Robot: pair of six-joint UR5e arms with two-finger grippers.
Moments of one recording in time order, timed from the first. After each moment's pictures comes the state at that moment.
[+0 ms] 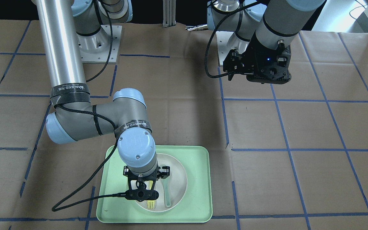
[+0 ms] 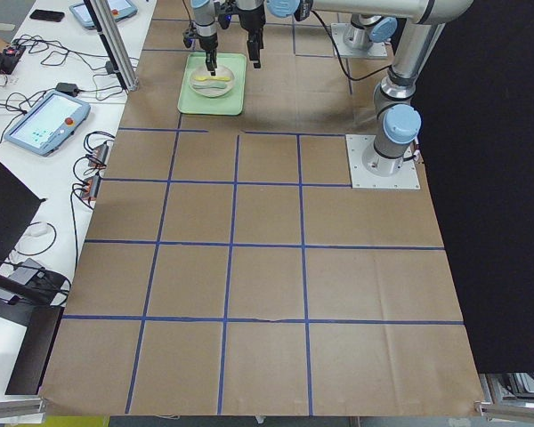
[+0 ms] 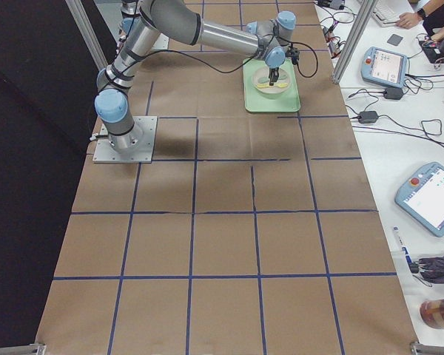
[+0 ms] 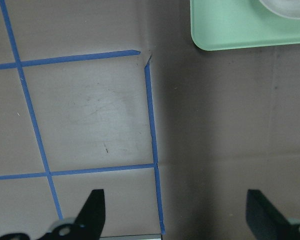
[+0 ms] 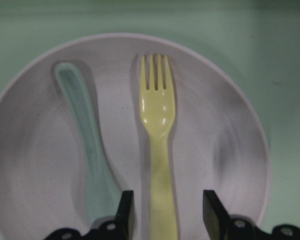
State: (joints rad) left arm -1.61 -1.63 -1.49 -1.74 1.56 0.04; right arm 1.83 -0.85 1.28 -1.98 -1.55 0.29
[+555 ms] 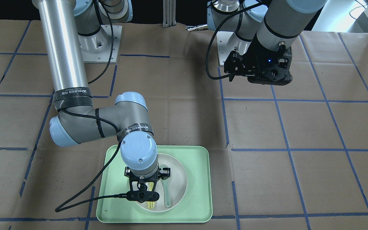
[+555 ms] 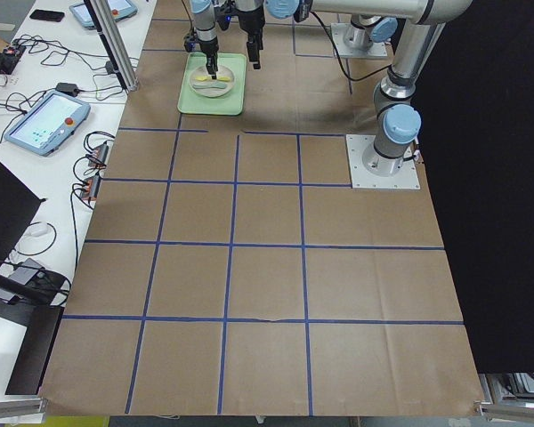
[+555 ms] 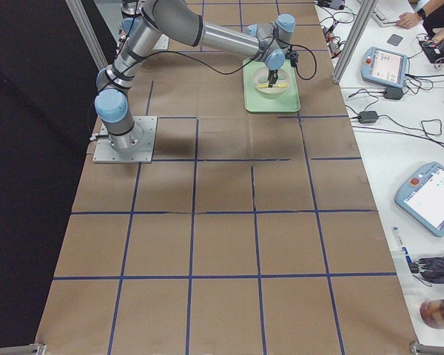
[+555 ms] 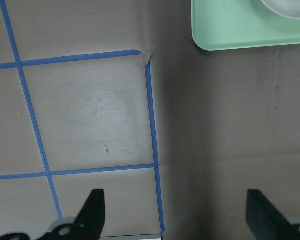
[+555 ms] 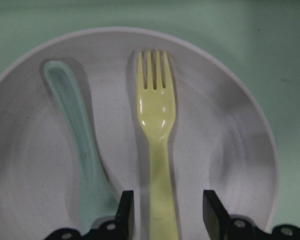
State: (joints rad) left arm -1.61 -1.64 -1.49 -1.74 1.56 0.04; right arm 1.83 -0.83 1.28 -1.98 -1.55 0.30
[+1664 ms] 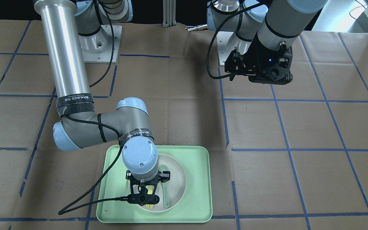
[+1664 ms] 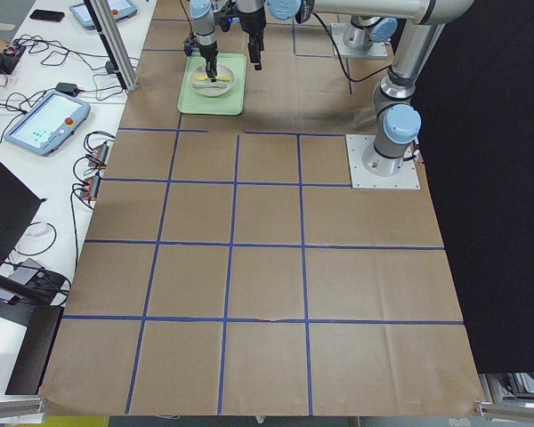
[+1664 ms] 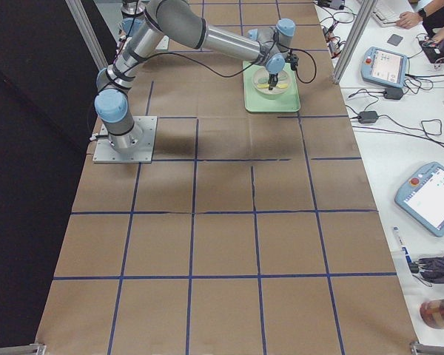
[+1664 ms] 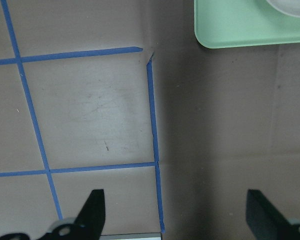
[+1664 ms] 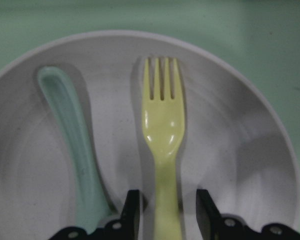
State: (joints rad) left arm -1.60 -1.63 -1.50 -1.74 1.56 0.04; right arm 1.83 -0.80 1.28 -2.01 -1.56 0.30
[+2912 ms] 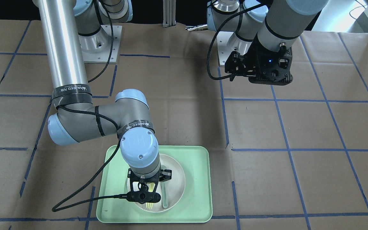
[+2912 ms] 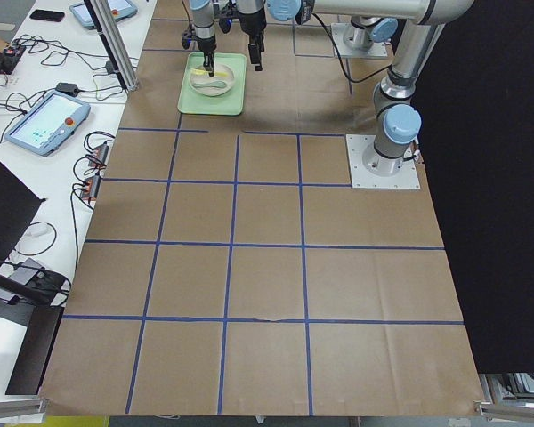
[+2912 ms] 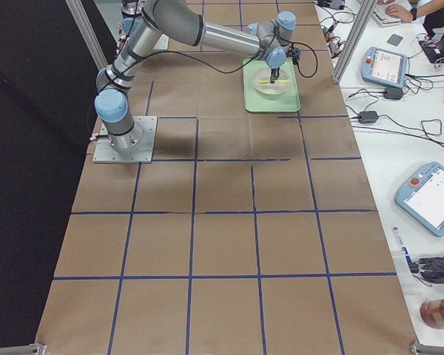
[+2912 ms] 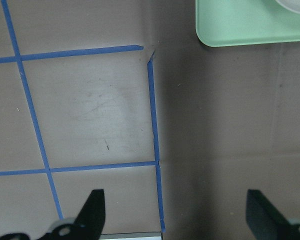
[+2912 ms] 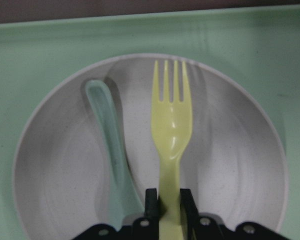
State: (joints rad) left arm -1.60 -1.63 -1.50 -1.74 1.56 0.04; right arm 1.83 -0.85 1.25 -1.97 -1.54 0.33
